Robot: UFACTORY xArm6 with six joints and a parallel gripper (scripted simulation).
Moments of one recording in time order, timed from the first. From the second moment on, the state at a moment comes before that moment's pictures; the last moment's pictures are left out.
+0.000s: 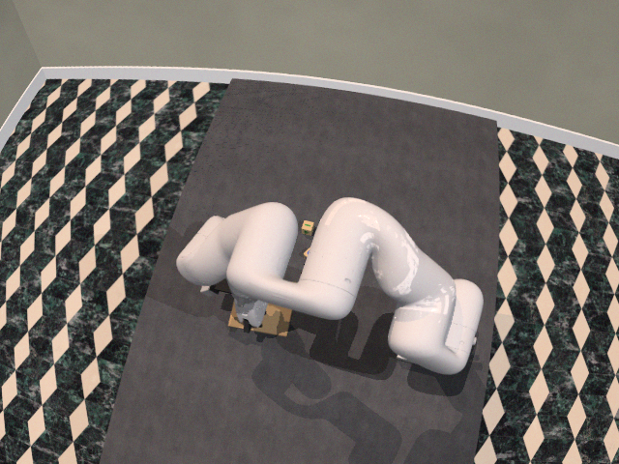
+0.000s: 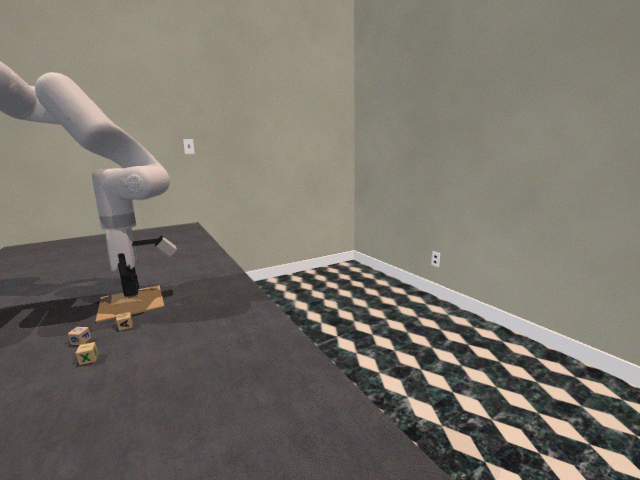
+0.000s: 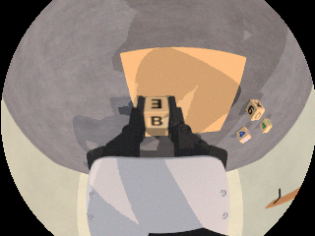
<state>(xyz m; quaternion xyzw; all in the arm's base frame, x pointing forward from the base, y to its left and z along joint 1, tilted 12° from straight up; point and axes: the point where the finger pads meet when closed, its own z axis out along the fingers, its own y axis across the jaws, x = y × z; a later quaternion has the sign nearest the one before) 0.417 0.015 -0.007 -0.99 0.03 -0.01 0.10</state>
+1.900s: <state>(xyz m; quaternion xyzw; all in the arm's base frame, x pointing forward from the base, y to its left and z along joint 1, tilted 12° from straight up) 0.417 0.016 -0.011 -0.99 0.03 -0.01 0.10</state>
